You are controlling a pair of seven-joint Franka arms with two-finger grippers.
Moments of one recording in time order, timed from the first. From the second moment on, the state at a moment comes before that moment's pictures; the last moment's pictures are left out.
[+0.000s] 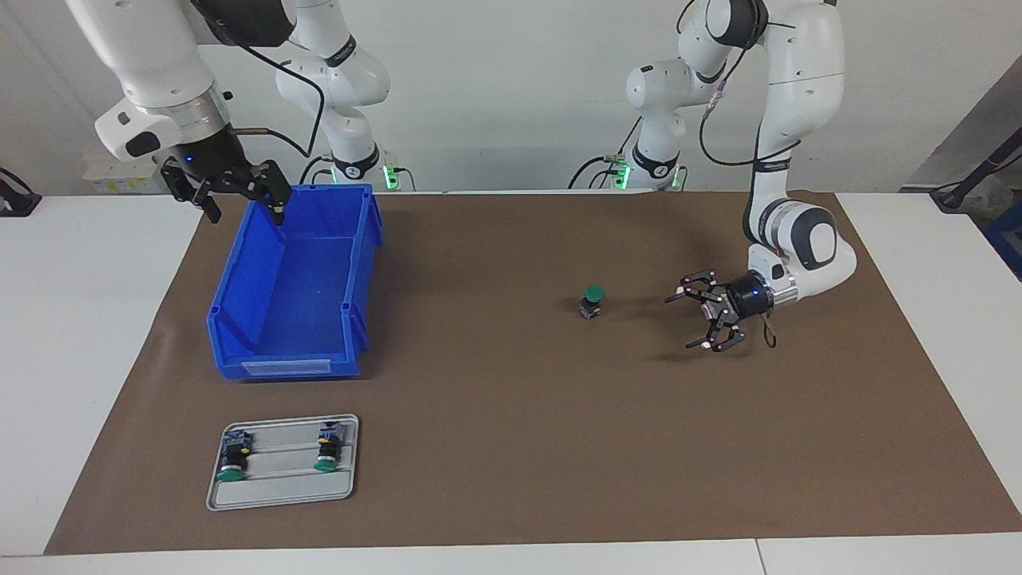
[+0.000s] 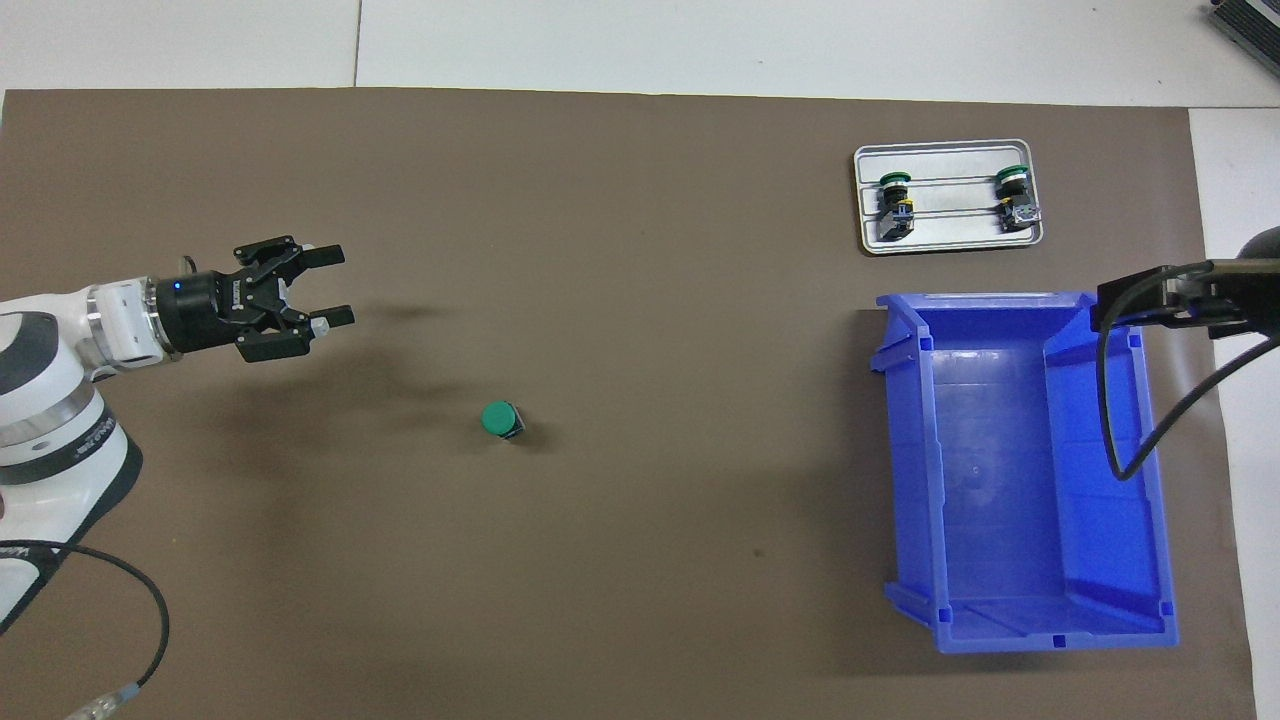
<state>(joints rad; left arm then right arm) 0.12 0.30 0.04 -1.97 -1.46 1.75 1.73 0.02 -0.01 -0.01 -1.58 -0.01 1.58 0.09</state>
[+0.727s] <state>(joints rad) 0.03 0.13 0.02 -1.59 -0.65 1.75 0.72 0.02 -0.01 -0.01 -1.58 -0.01 1.58 0.09</state>
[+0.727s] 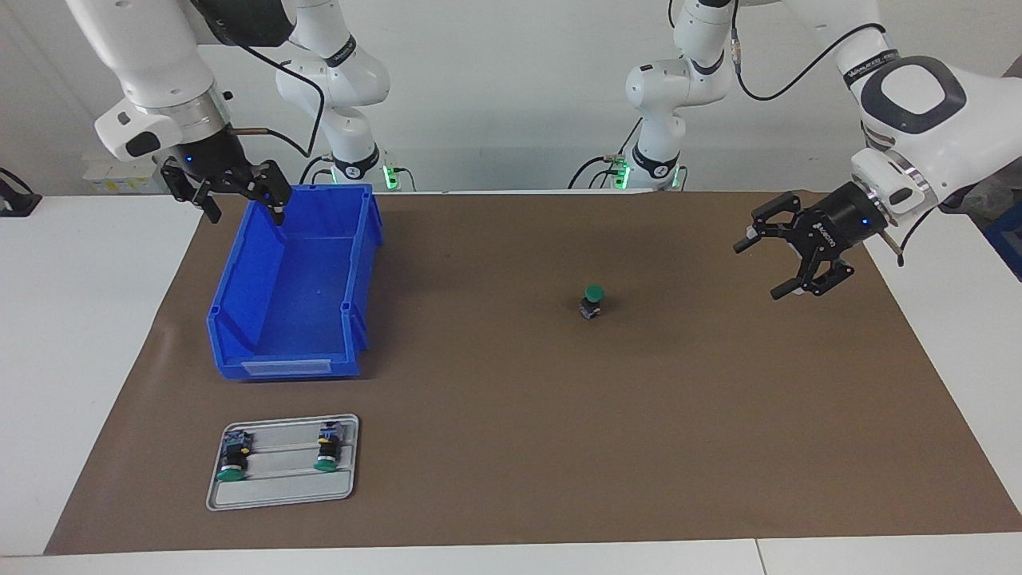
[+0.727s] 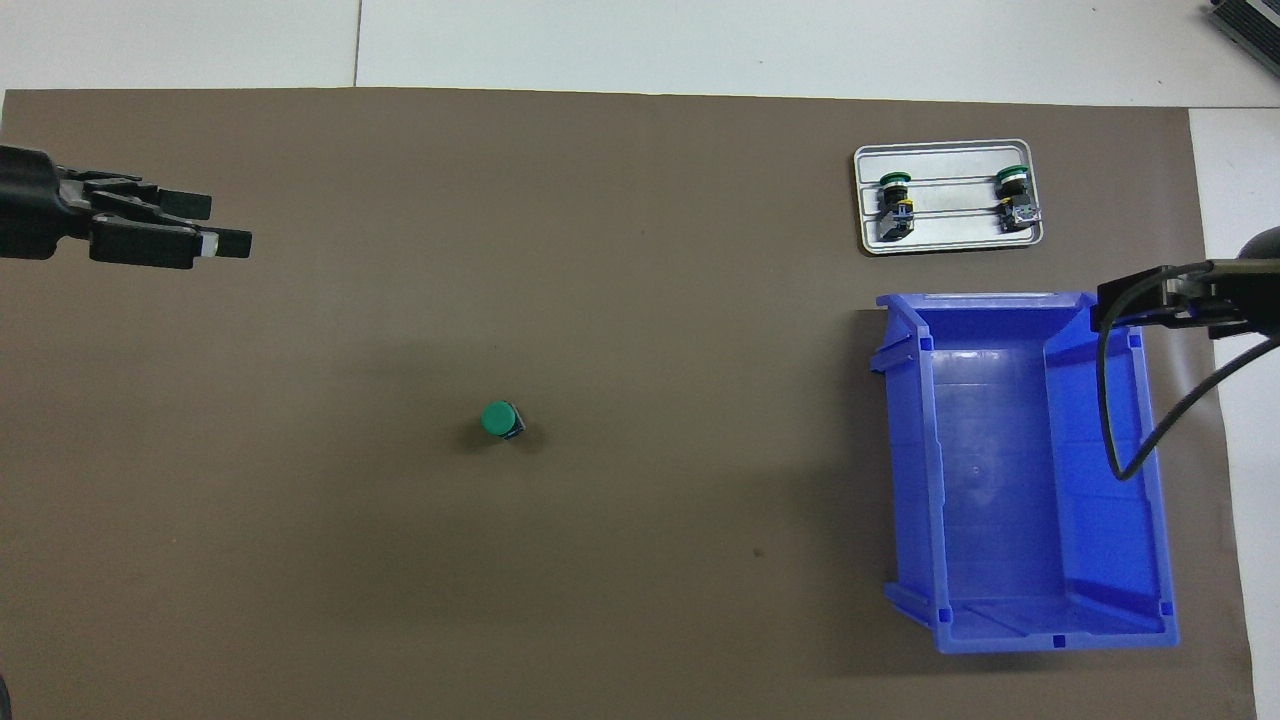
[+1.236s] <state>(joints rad) -0.30 0.08 0.00 -1.58 -0.14 1.75 0.10 0.02 -0.01 -0.01 -1.58 -0.01 1.58 0.09</state>
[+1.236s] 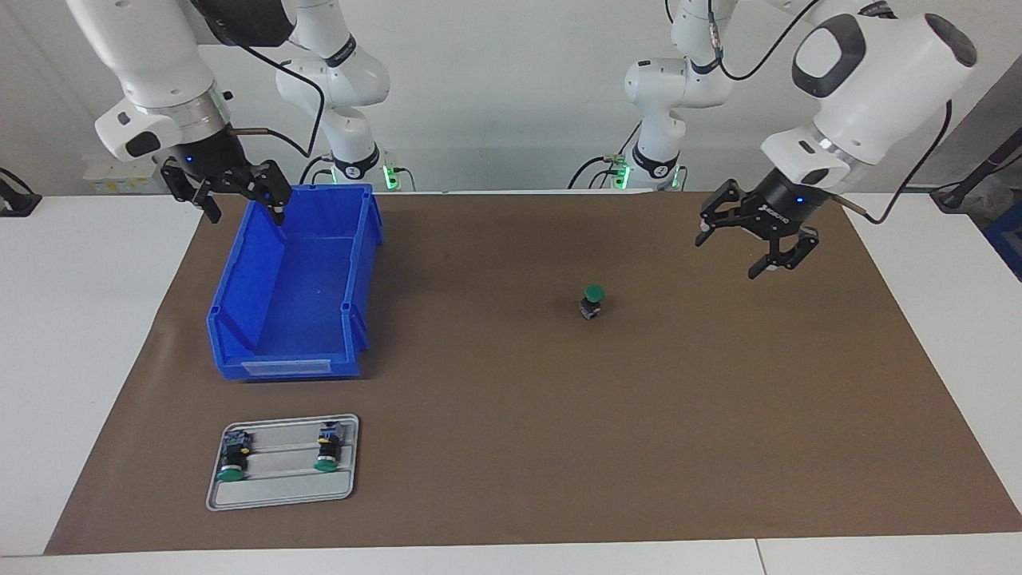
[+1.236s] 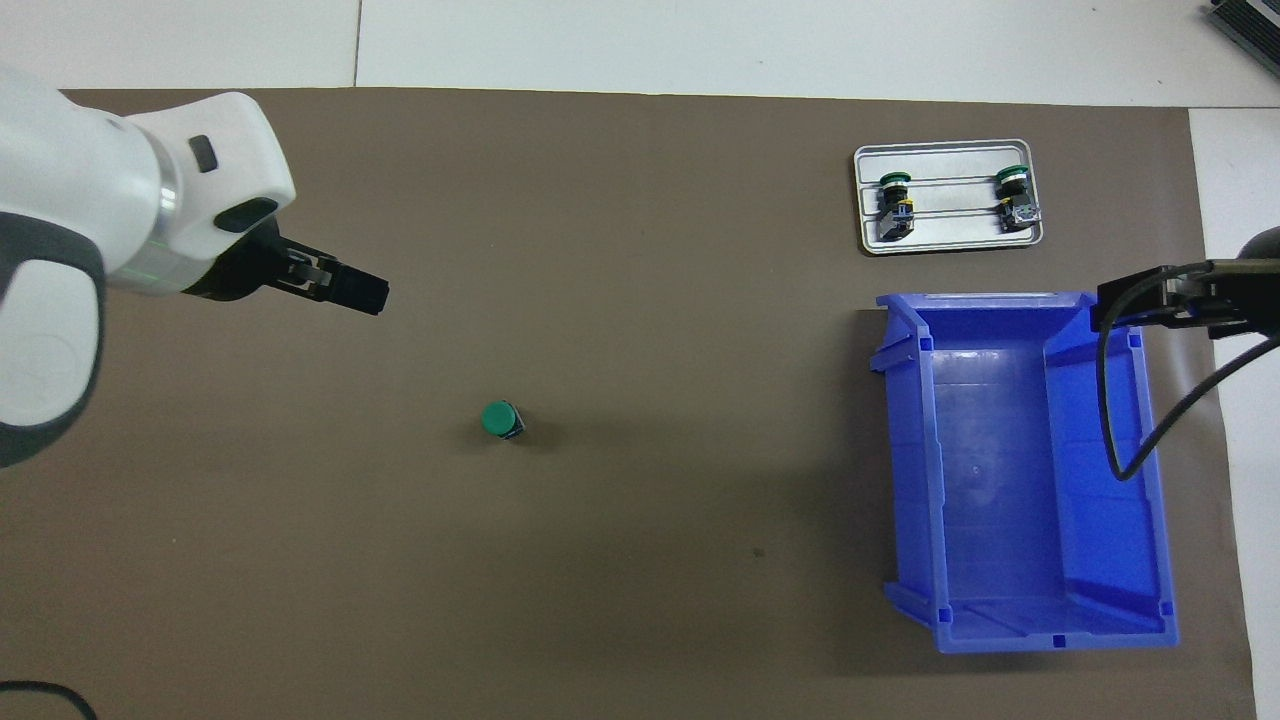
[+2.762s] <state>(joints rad) -0.51 0.06 0.00 -2.18 -0.11 2.28 -0.24 0.02 -0.01 -0.01 -1.58 -0.01 1.58 0.09</state>
